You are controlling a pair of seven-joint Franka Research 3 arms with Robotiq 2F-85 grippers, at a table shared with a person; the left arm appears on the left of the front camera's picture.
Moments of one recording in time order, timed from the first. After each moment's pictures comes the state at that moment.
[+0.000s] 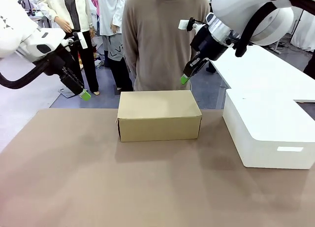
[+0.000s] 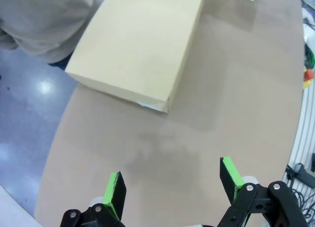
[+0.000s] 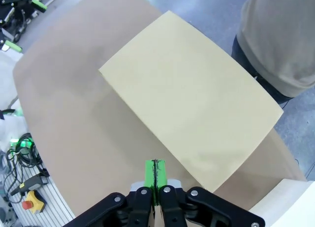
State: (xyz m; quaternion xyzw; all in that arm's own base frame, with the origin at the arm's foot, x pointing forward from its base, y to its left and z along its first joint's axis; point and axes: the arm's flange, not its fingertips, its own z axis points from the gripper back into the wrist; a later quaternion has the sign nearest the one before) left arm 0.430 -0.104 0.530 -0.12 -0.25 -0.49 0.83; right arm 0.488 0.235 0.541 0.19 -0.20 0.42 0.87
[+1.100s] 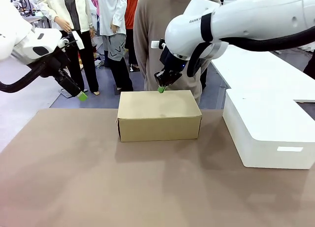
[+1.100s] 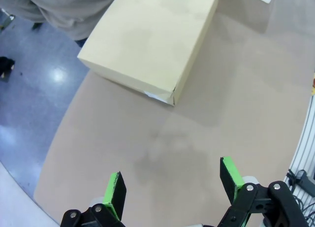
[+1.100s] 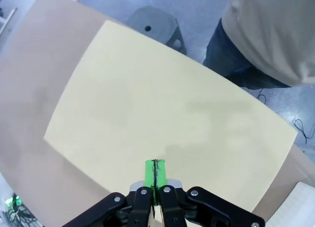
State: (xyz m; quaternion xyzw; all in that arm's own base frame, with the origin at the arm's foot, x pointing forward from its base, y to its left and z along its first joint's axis) left arm 0.405 -0.101 0.533 -0.09 -0.26 -0.46 0.85; right arm 0.580 0.329 0.469 0.13 -0.16 0.29 0.93
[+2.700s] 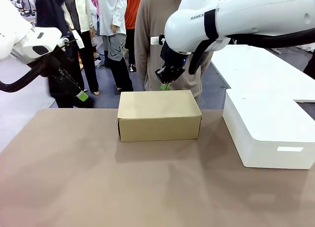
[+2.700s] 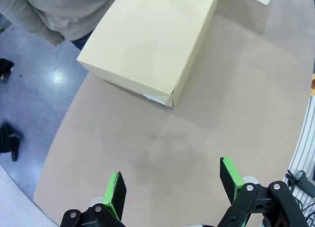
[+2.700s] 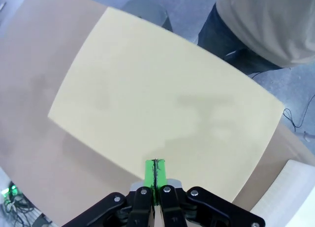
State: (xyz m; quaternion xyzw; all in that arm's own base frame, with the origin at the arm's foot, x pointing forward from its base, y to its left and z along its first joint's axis) left arm 0.405 -0.101 0.534 -0.09 -0.26 -0.46 0.84; right arm 0.543 0.324 0.500 0.10 -0.15 0.30 0.94
